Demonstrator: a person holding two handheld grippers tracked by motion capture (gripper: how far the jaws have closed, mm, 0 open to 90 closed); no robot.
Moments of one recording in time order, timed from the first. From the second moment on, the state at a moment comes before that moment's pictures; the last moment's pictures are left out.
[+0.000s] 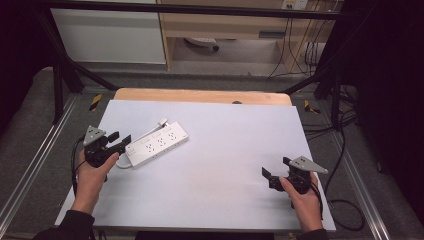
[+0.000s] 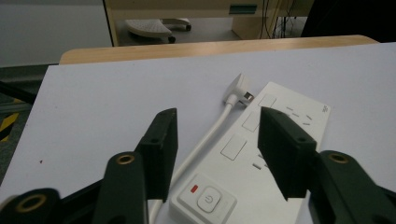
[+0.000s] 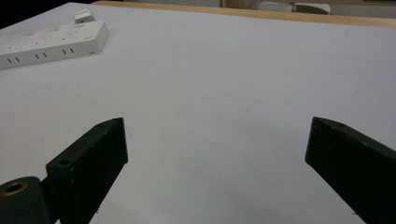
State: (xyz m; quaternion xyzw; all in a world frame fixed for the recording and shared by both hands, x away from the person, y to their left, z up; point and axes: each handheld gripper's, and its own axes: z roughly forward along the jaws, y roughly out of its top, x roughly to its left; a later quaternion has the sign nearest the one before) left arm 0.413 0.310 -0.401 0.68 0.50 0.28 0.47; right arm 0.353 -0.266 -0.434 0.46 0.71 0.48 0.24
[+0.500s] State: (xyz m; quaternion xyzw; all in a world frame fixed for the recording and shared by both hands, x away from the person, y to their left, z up) left arm 0.412 0.321 -0.414 0.69 0.50 0.26 0.46; right arm 0.353 -0.263 -0.436 0.46 0.71 0.47 0.24
